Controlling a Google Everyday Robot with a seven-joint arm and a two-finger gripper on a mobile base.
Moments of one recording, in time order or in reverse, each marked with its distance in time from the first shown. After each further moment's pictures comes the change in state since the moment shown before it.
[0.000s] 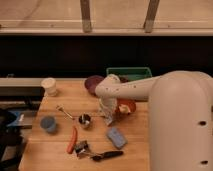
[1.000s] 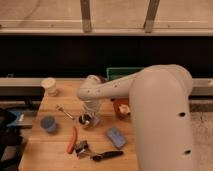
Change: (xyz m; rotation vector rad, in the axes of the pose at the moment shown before) arm -0.020 0.079 -0.008 0.003 -0.034 -0.141
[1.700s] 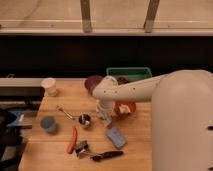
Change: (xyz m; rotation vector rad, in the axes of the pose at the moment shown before) arm 0.030 -0.054 -0.005 -0.008 -0.006 0.080
